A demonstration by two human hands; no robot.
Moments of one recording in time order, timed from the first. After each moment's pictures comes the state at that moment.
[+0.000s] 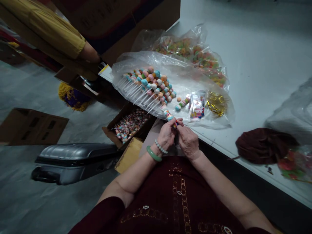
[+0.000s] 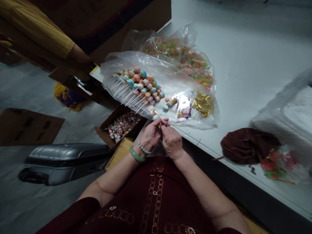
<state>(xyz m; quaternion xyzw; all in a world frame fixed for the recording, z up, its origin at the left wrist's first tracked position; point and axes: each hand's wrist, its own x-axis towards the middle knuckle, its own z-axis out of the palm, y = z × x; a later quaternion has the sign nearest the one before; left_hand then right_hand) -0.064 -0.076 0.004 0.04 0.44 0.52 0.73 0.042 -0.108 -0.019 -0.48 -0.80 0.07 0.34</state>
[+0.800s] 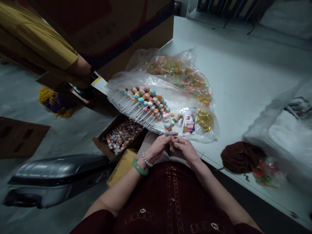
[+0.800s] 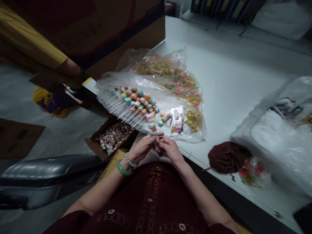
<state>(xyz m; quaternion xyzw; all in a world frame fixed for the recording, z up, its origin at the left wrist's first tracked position) -0.100 -0.075 0.038 0.26 0.43 0.45 0.73 0.056 -0.076 0.029 -0.49 -0.37 0.71 0.34</state>
